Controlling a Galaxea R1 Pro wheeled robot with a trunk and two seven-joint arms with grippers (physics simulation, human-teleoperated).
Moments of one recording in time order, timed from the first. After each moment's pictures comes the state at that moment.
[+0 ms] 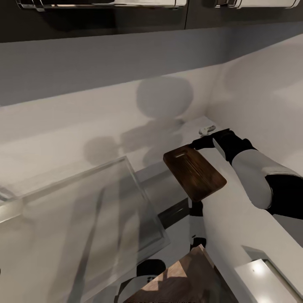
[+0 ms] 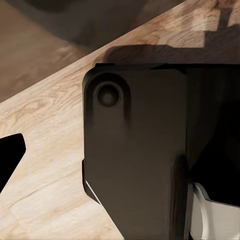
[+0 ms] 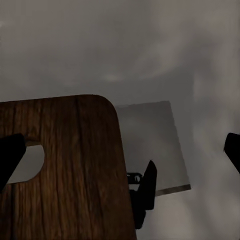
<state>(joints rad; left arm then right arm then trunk) 0.01 -0.02 0.00 -0.33 0.00 -0.41 0.00 -1.54 -0.07 0.02 -0.22 0.34 0.45 0.37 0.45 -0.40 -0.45</state>
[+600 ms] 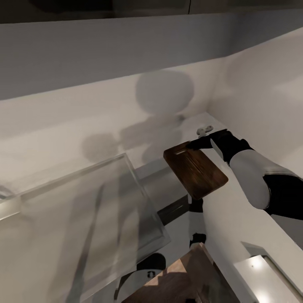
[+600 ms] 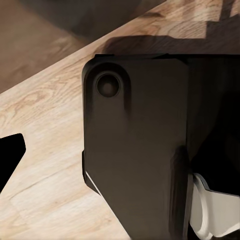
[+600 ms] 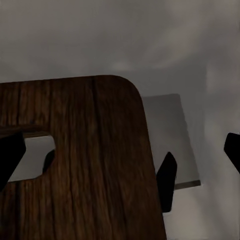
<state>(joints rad) 0.01 -0.02 0.00 -0.33 0.00 -0.41 0.00 -1.54 -0.05 0.02 -0.22 0.34 0.45 0.37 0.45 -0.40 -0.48</state>
